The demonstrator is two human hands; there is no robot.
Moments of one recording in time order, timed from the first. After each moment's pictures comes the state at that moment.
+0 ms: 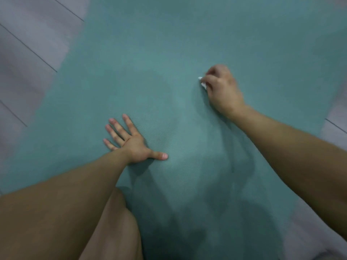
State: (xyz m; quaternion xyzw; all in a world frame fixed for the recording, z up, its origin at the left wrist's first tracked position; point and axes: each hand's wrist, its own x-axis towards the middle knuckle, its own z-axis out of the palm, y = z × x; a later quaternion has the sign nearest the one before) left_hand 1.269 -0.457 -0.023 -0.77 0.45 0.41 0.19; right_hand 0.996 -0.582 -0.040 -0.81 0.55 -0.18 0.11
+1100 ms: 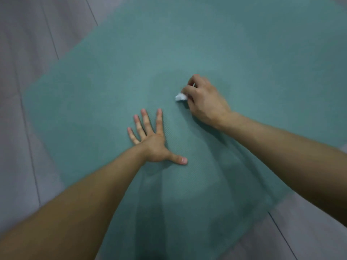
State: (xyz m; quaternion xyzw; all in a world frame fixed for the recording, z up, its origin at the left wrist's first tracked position) left_hand 1.133 -0.385 -0.031 -0.81 0.40 0.40 0.13; right_hand 0.999 -0.548 -0.055 -0.91 0.31 -0.20 0.20
